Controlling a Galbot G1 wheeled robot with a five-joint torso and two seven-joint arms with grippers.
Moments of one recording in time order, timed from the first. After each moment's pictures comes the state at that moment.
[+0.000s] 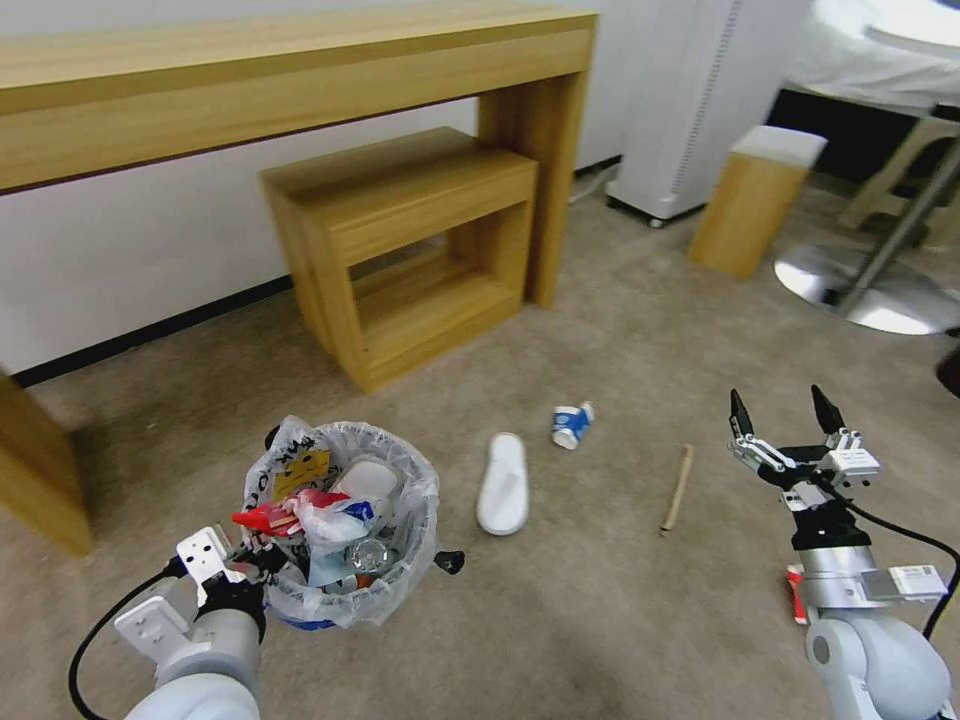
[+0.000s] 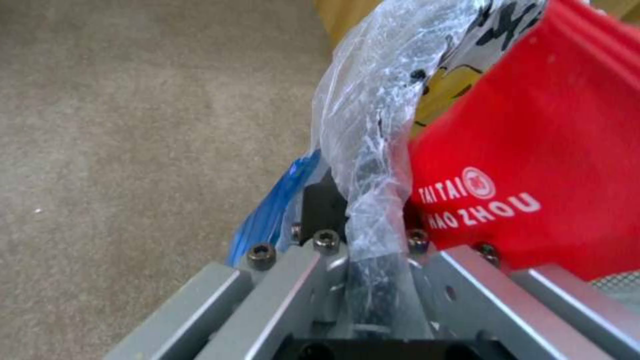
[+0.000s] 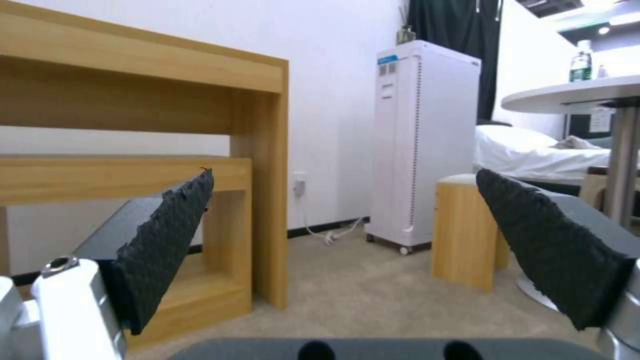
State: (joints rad) left arm 1.70 -1.50 -0.62 -2.41 -0.65 0.48 -0.52; right arm -1.47 1.32 0.85 1.97 0.41 0.31 -0.26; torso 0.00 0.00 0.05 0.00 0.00
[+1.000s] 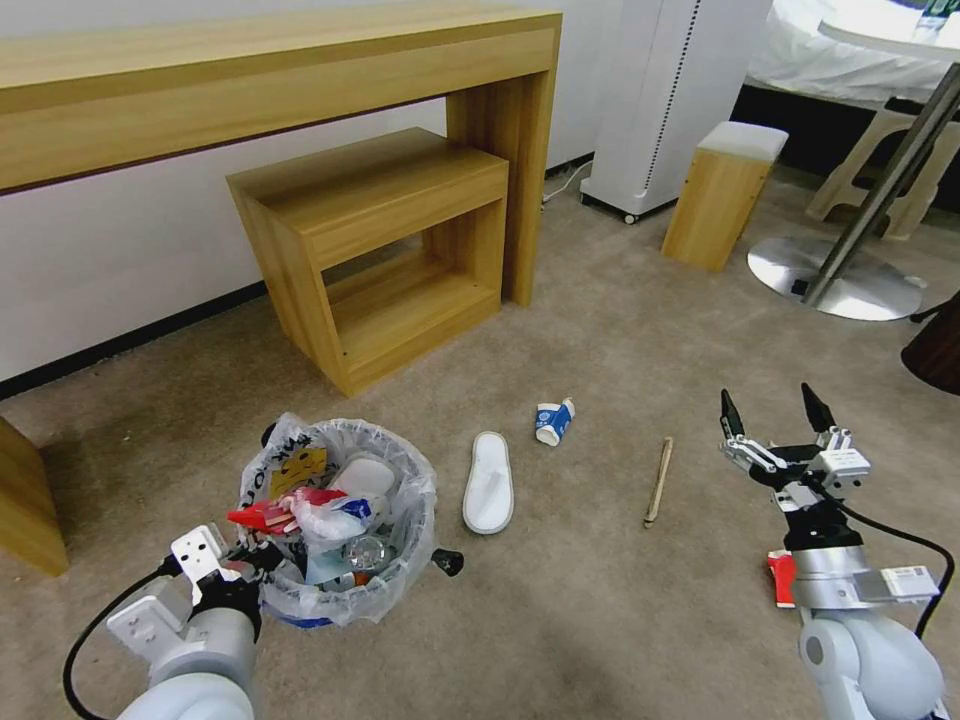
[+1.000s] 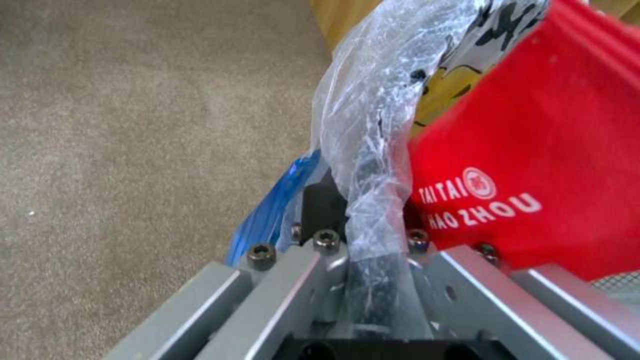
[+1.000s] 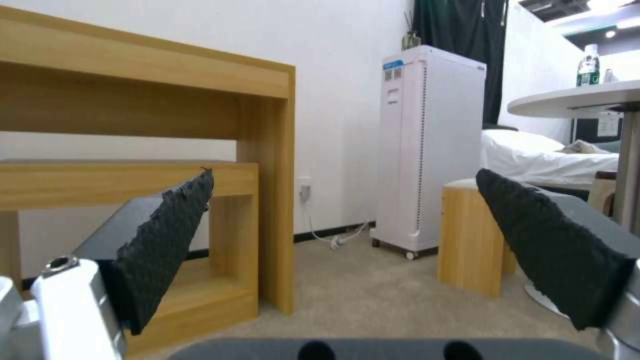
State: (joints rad) left arm 1.71 -1.49 -0.63 -2.42 -0.67 0.47 -0.53; right arm -1.48 1.33 0.84 1.98 0.41 0.32 -0.28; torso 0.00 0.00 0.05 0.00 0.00
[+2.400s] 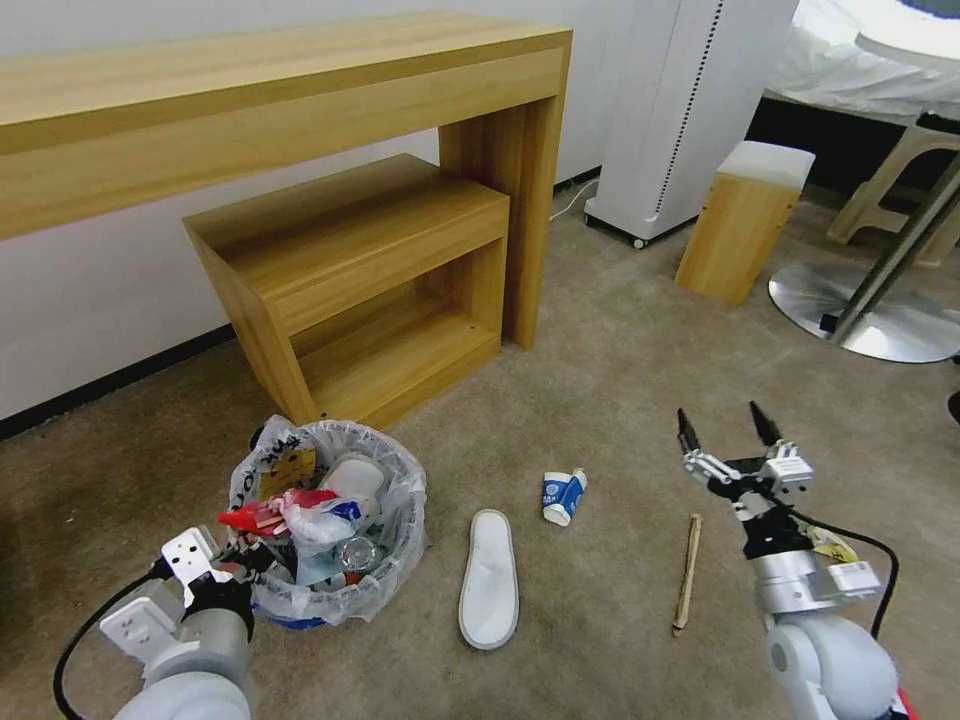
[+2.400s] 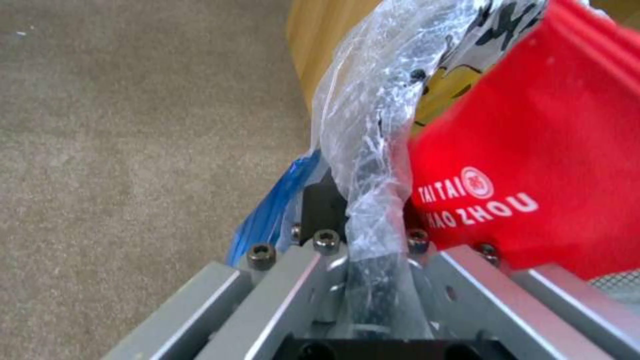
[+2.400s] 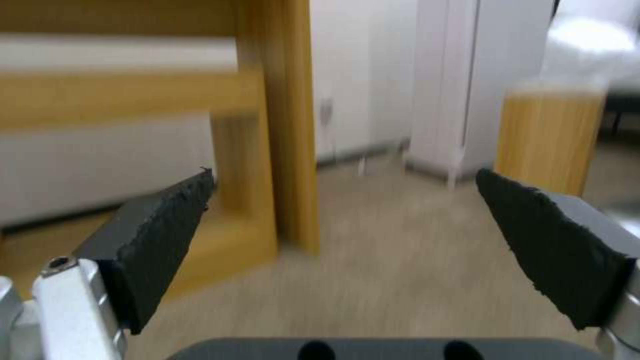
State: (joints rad) left arm 1.70 -1.50 -0.65 -2.41 -0.67 0.47 -0.54; right arm -1.49 1.28 0.67 1.95 0.37 0.15 -0.16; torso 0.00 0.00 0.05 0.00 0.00
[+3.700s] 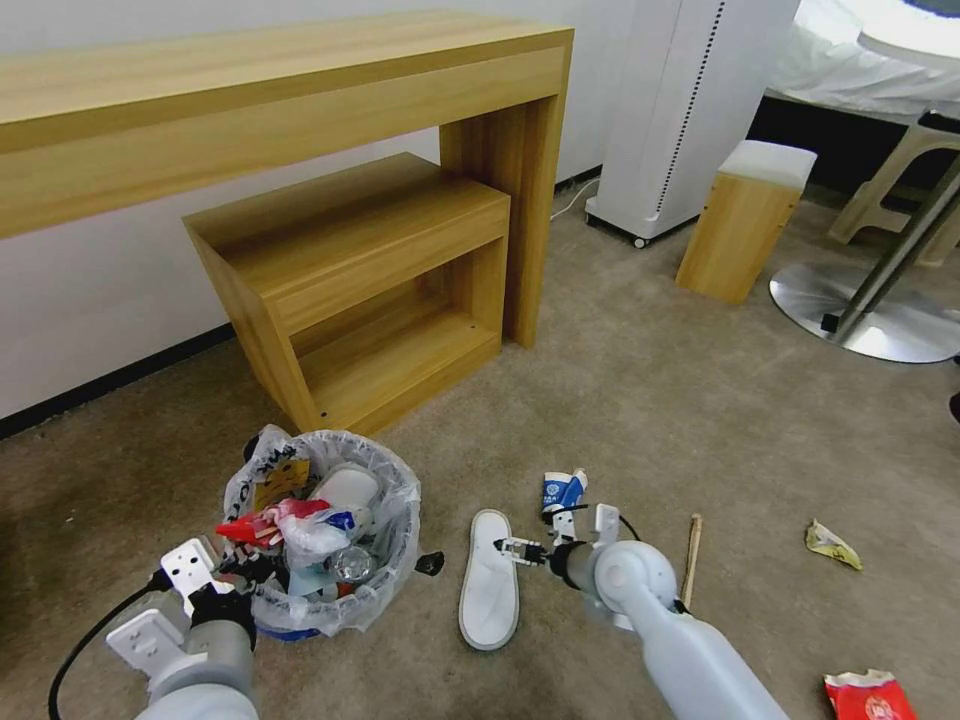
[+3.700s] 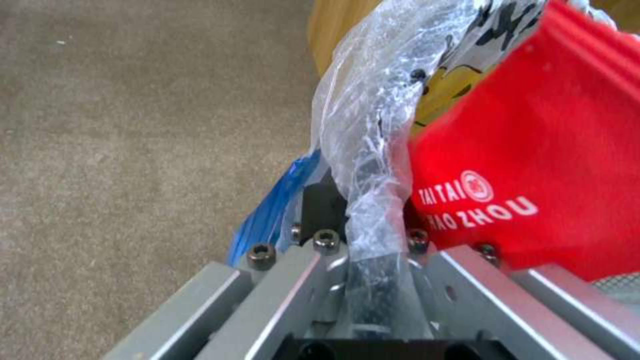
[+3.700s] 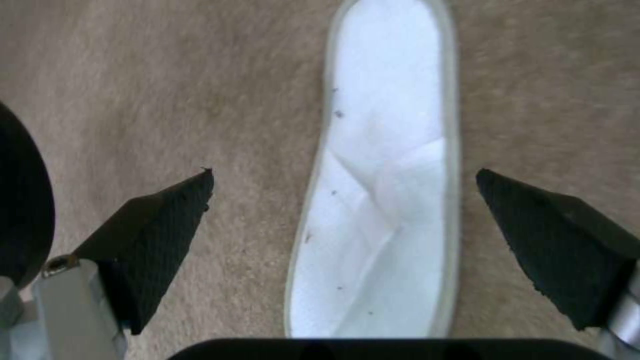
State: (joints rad) left arm 1.74 -1.55 -0.62 -2.41 -0.56 0.44 -0.53; right arm -1.05 1.28 0.11 1.54 1.00 -0.74 0.24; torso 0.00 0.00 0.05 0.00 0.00
